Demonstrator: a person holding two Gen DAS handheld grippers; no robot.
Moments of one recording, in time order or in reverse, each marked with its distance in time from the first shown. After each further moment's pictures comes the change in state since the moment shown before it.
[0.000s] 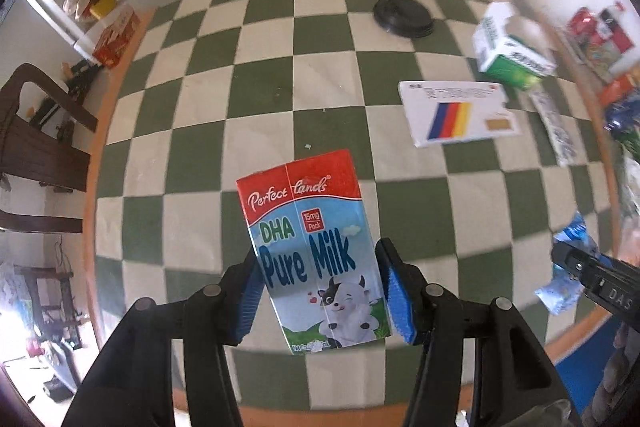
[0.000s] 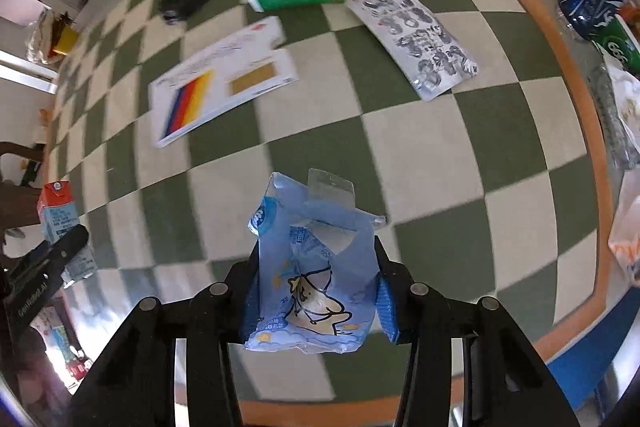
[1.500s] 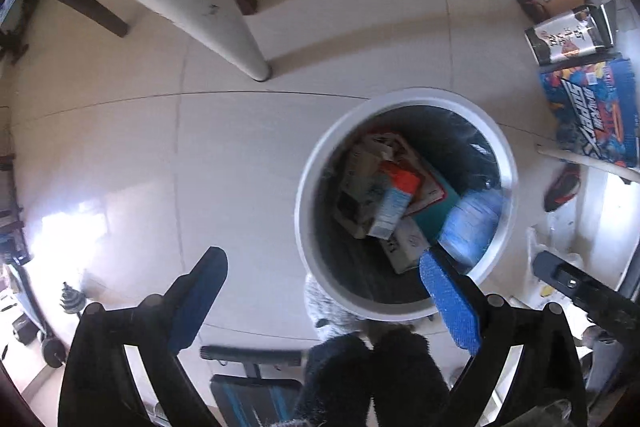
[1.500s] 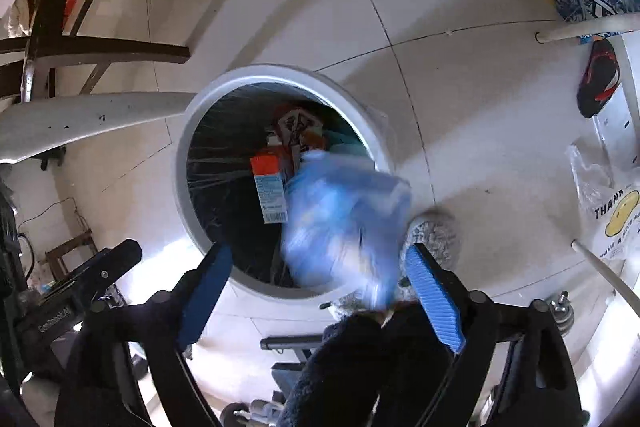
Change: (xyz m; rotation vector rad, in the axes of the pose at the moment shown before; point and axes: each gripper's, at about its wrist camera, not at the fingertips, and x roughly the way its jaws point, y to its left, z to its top) left arm 0.381 0.124 -0.362 -0.086 0.333 -0.083; right arm 0.441 0.011 -0.430 0.116 0.336 0.146
